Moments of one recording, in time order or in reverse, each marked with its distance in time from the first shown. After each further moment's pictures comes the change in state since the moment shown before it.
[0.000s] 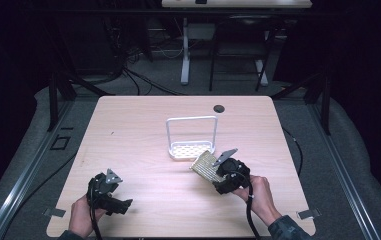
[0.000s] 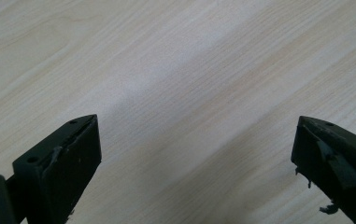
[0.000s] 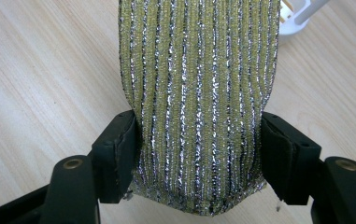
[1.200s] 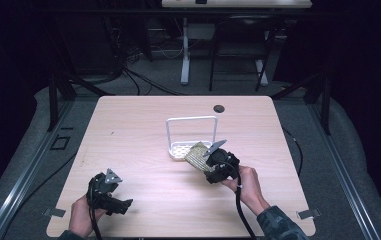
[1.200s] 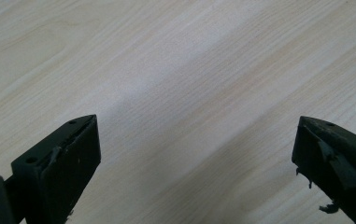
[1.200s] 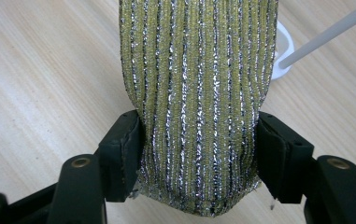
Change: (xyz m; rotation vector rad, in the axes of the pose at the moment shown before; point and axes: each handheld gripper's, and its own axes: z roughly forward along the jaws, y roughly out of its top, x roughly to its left) left arm 0.001 0.000 -0.001 -0.011 -0.014 0.000; right arm -0.002 0.033 0.015 -0.023 -0.041 0.020
